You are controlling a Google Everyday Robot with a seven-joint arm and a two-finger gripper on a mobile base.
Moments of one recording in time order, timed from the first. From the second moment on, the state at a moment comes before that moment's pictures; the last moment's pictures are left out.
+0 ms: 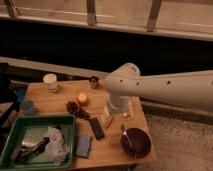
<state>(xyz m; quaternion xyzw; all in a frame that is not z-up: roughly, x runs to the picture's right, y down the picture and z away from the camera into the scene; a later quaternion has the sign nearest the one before) 0.037 0.135 0.669 -0.28 0.17 0.54 0.77</state>
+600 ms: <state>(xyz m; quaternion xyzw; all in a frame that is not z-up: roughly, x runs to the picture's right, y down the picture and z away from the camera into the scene) -0.061 0.174 0.627 -0.32 0.10 0.47 0.82</state>
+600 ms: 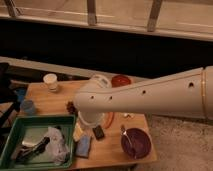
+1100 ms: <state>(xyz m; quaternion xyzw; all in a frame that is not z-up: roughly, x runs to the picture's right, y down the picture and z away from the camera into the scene) -0.083 0.175 0.640 -0.33 0.10 0.44 0.83</state>
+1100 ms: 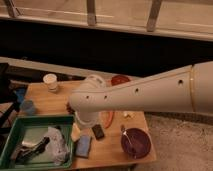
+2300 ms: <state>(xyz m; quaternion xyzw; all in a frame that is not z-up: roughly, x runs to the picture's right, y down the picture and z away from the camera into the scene) -0.237 0.216 0.688 -0.35 0.07 0.28 0.89</state>
